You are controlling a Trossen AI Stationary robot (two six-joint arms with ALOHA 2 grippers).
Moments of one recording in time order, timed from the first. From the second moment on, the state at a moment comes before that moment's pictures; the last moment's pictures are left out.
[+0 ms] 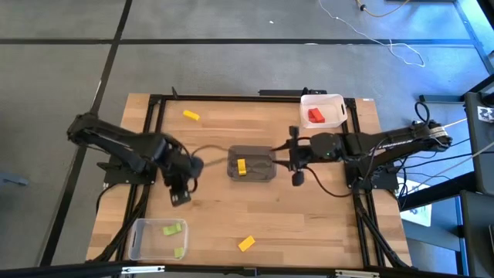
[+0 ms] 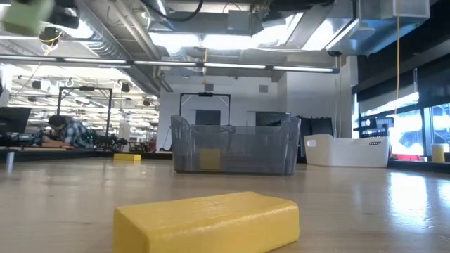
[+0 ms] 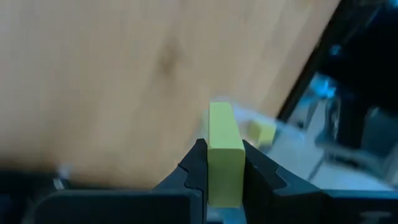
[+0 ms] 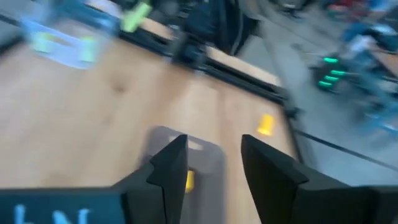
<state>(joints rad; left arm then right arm) -0.28 1.27 1.21 -1.19 0.31 -0.81 0.16 1.18 0.95 -0.16 0.24 -0.34</state>
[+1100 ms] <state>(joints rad) -0.75 1.76 1.21 -1.00 0.38 -1.03 0.09 1.18 0.95 -0.26 -0.11 -0.26</state>
